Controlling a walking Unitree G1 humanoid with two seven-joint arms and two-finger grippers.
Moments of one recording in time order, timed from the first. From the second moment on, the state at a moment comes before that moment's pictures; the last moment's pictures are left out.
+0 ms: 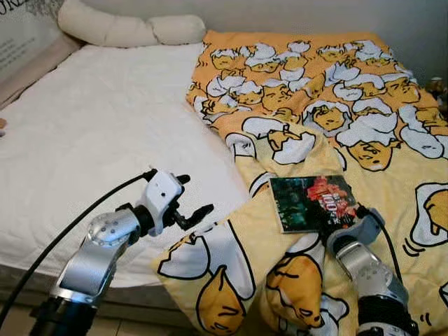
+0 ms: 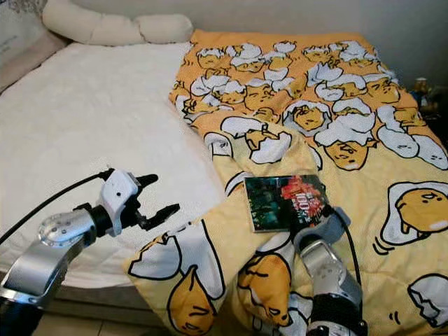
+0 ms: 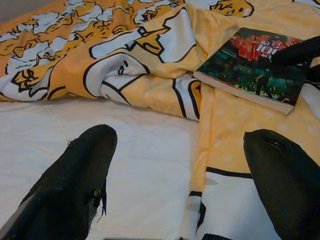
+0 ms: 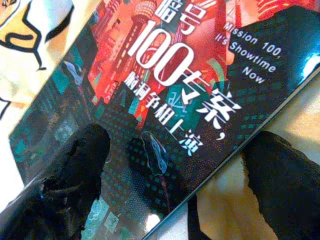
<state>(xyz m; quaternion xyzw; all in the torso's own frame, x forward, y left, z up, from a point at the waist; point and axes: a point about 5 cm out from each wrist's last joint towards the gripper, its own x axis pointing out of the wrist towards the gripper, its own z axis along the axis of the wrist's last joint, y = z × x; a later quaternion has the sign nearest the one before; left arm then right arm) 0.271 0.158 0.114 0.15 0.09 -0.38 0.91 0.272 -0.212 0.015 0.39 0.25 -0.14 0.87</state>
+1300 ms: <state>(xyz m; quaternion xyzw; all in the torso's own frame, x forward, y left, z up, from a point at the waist) 0.272 0.153 0.112 0.14 0.09 -0.39 0.91 0.302 -0.211 0.025 0.60 0.09 -0.09 0.79</state>
